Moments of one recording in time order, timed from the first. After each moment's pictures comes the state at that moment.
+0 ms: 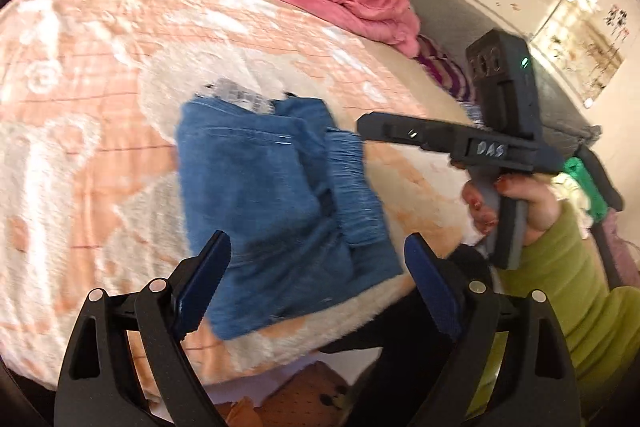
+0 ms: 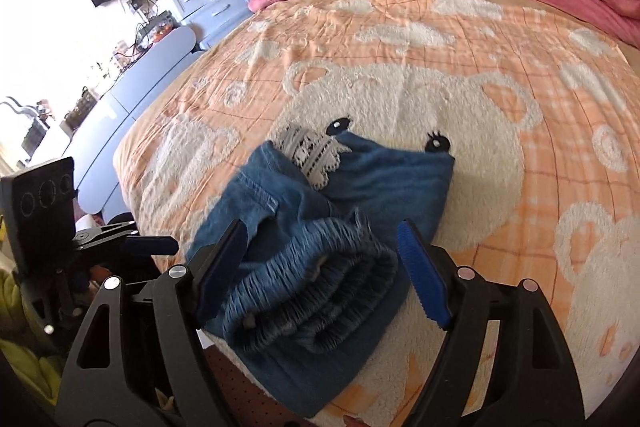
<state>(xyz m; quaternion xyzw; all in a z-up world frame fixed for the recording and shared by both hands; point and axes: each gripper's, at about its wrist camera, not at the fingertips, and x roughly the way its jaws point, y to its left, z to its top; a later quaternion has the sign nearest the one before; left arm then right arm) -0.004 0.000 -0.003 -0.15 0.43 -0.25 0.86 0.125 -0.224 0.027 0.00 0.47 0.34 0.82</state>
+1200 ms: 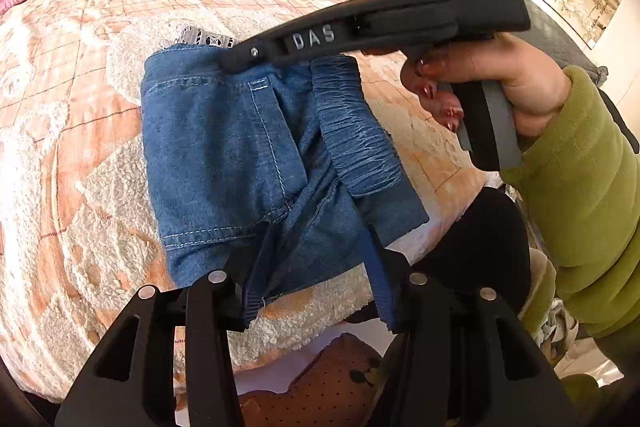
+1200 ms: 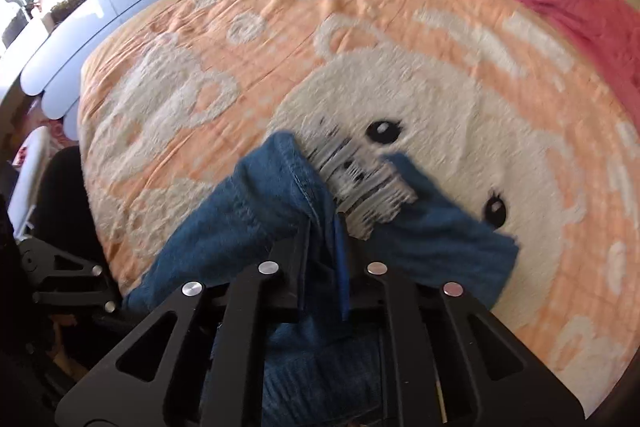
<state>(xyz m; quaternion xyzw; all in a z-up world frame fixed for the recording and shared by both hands) -0.008 -0.036 -0.039 -0.07 0.47 -0.28 0.84 0.157 -0.131 -0.005 -0.18 0.48 0.35 0.78</state>
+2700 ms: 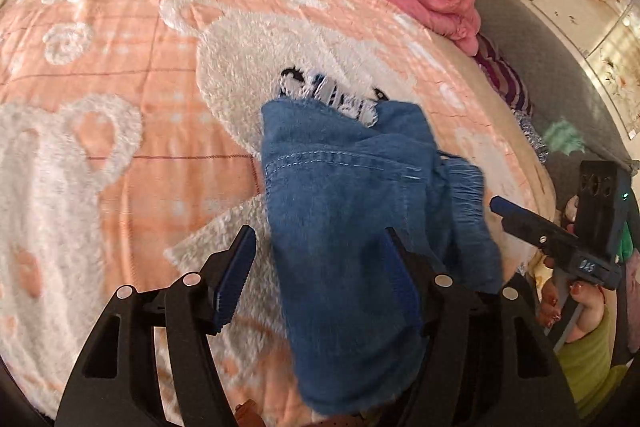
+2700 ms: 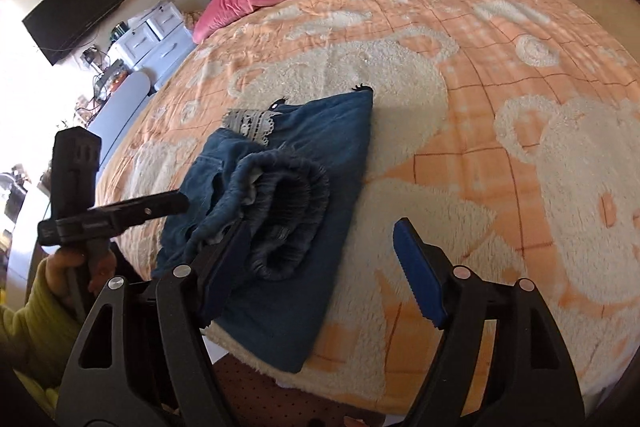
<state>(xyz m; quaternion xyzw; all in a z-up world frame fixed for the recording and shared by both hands) 0.068 0.036 -0.042 -0.16 0.50 -0.18 0.83 0.087 -0.285 -0.005 0.10 0.48 0.24 0.84</state>
